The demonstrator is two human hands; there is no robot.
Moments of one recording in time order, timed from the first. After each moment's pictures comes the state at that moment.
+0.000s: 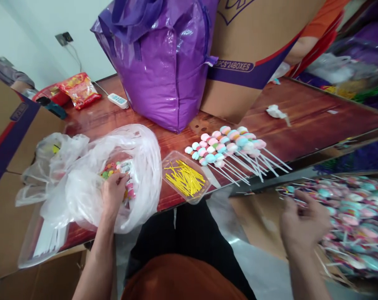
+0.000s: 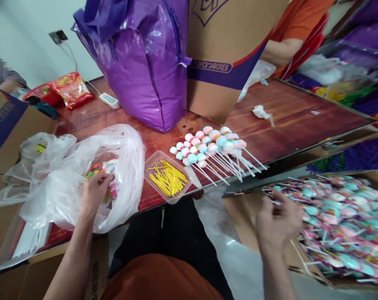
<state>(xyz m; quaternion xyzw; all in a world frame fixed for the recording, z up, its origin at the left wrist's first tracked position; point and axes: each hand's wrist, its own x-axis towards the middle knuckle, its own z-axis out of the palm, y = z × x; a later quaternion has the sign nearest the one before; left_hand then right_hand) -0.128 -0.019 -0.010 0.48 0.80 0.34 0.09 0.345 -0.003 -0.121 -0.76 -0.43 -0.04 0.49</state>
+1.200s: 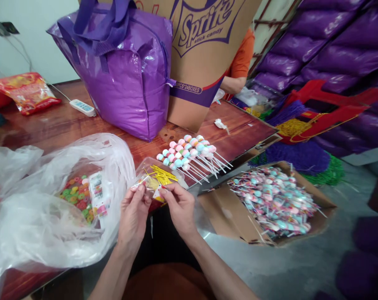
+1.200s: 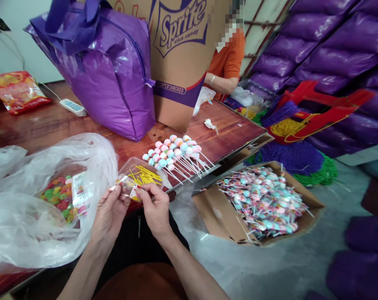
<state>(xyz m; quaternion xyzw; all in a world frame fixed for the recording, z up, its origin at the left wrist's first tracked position) 0.033 -0.025 0.004 0.10 0.41 0.67 0.61 0.142 -0.023 -0.003 -0.49 -0.45 0.47 0.58</state>
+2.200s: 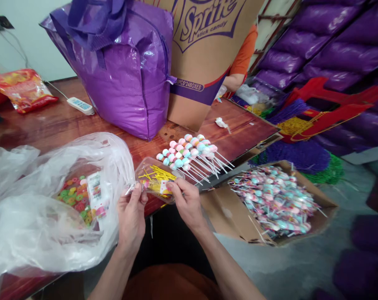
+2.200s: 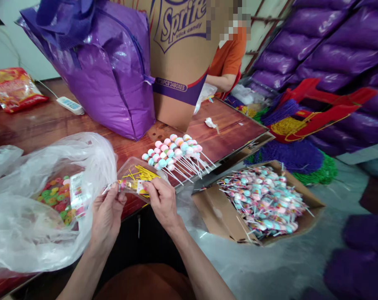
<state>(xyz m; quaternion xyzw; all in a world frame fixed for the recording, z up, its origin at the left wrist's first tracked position) 0.033 -0.016 0.006 0.13 0.45 0.71 0.53 0.171 -0.002 -0.006 -0.50 -0.62 0.32 0.51</state>
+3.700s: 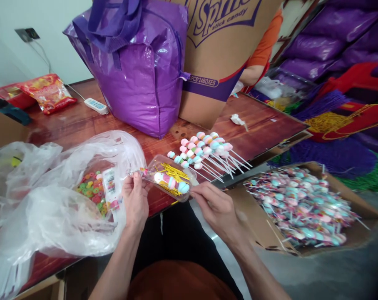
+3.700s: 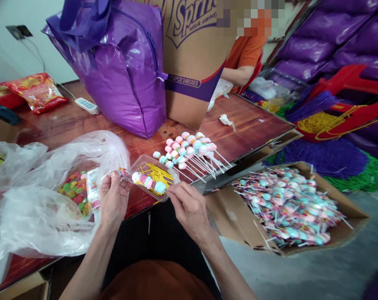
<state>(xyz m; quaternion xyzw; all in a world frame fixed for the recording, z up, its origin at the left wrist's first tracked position) 0.012 0.005 0.000 0.19 0.45 0.73 0.48 0.213 -0.020 0.002 -0.45 -0.74 0.19 0.46</state>
